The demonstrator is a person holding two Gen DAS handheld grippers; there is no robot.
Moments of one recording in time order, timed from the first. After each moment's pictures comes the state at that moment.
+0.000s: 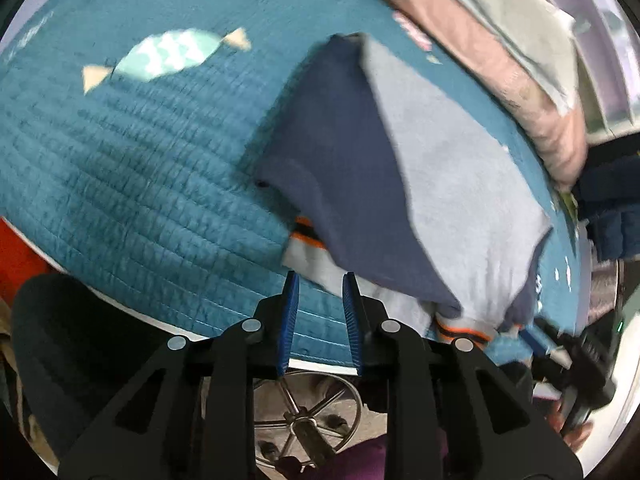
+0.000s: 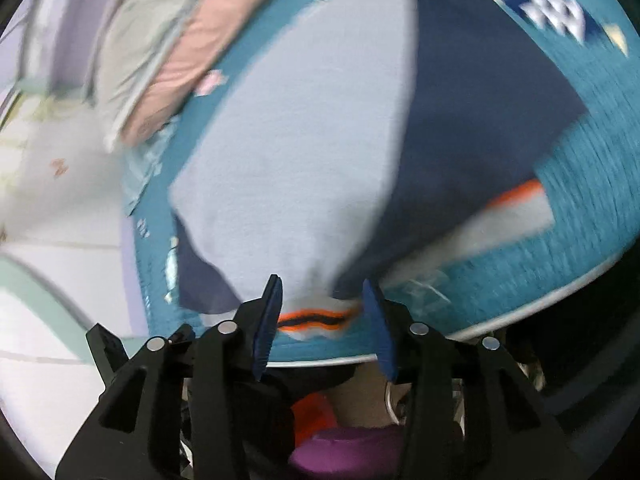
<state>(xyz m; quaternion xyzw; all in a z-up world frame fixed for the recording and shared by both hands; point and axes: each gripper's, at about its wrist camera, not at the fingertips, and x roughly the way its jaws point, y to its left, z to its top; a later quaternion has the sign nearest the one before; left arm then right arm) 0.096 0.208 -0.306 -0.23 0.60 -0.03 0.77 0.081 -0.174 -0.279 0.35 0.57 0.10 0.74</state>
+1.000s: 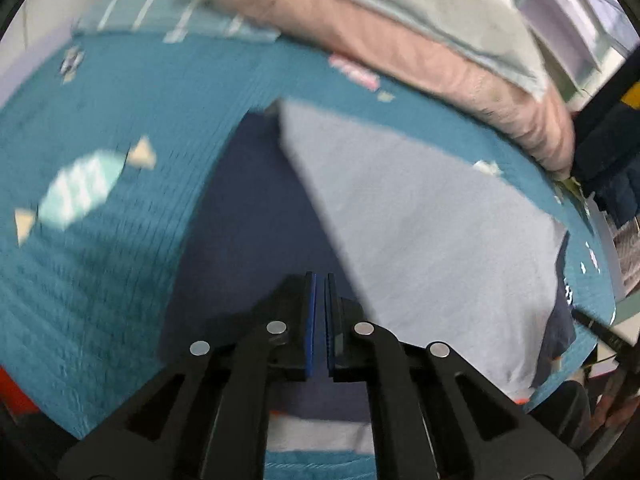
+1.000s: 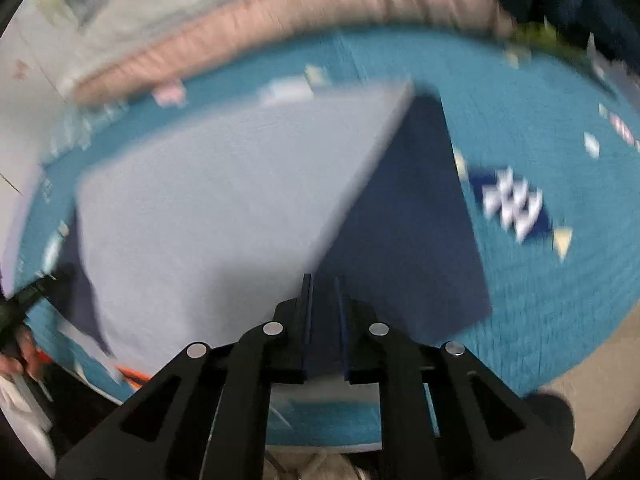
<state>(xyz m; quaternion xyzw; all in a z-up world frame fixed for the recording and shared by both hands) 0.156 0.163 -0.318 -0.12 0.48 -0.06 0.87 0.107 -0.191 -0.275 0.10 0.49 0.02 0.87</state>
